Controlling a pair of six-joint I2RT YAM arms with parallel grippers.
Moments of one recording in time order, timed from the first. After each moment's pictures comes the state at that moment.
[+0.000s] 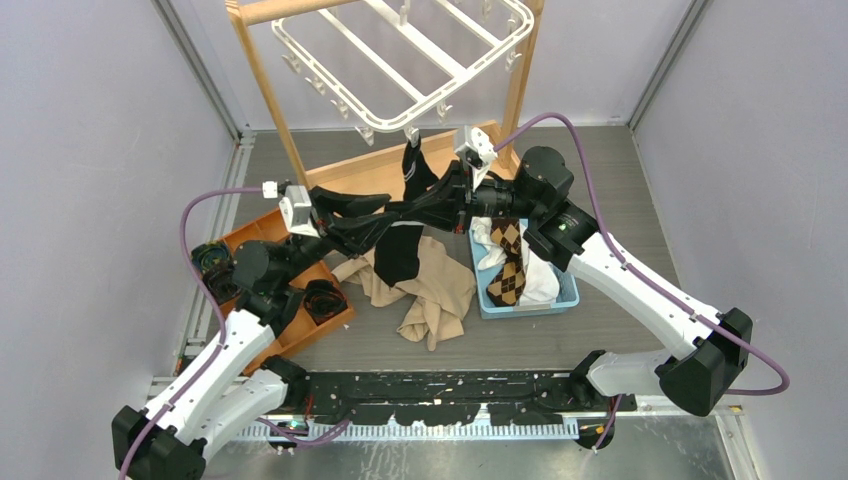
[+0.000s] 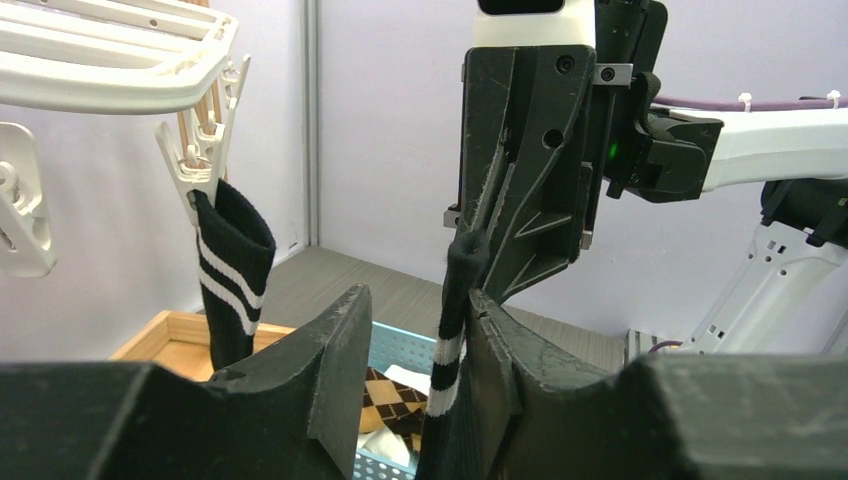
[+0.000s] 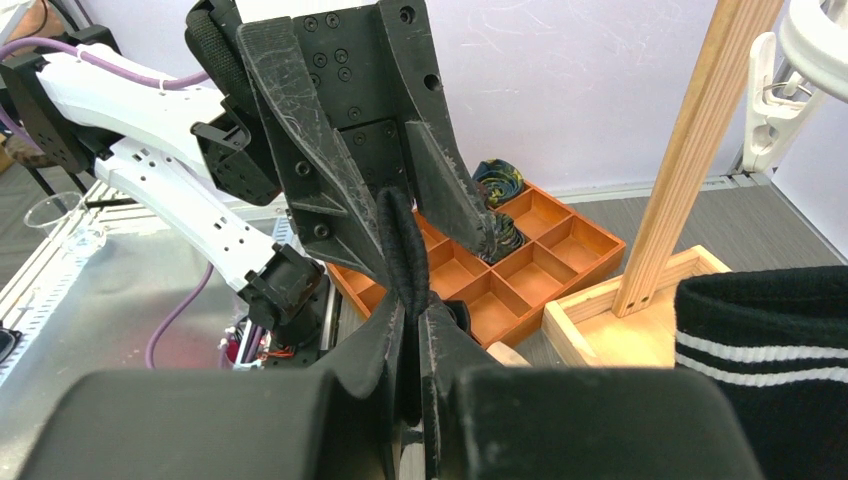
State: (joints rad) left arm -0.47 0.81 0.65 0.72 0.57 -0.40; right arm 0.71 1.27 1.23 0.19 -0.83 0.18
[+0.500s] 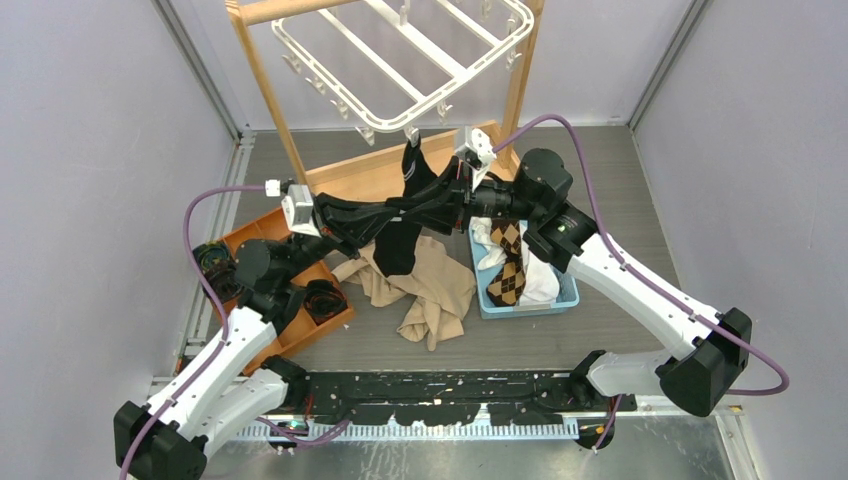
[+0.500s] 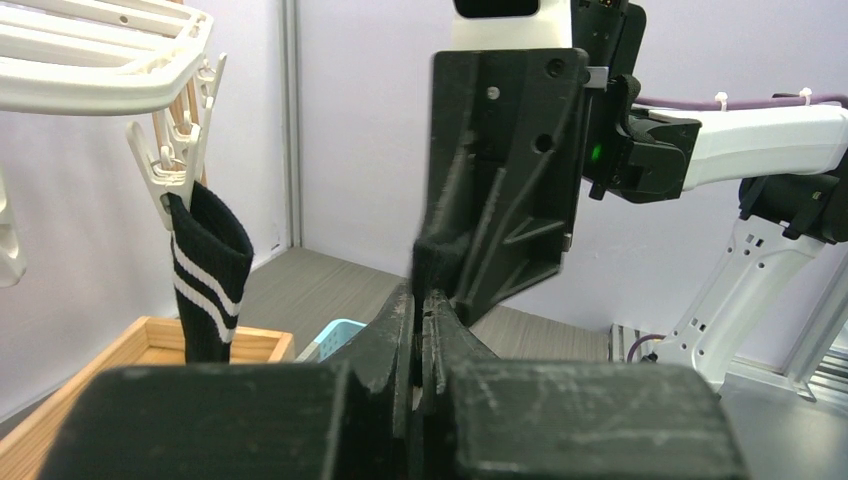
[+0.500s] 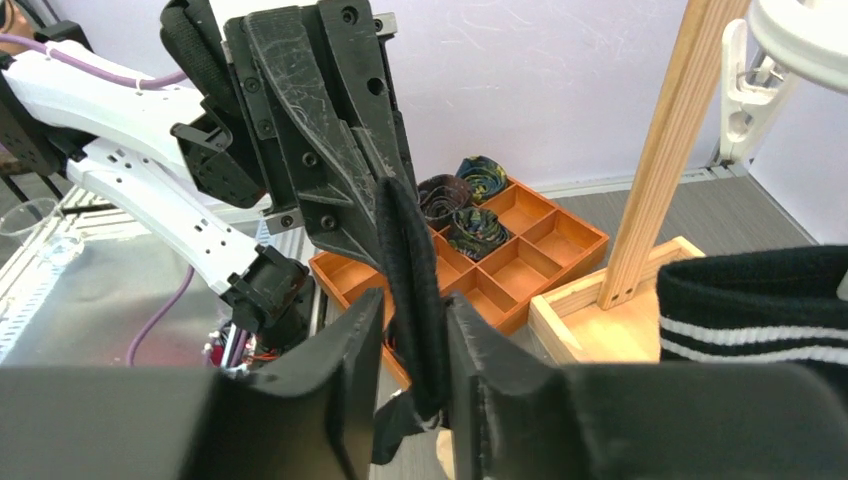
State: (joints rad) left arm -0.47 0.83 0.65 0.75 0.60 -0.42; right arm 0.71 1.27 1.21 0.21 -0.81 0.18
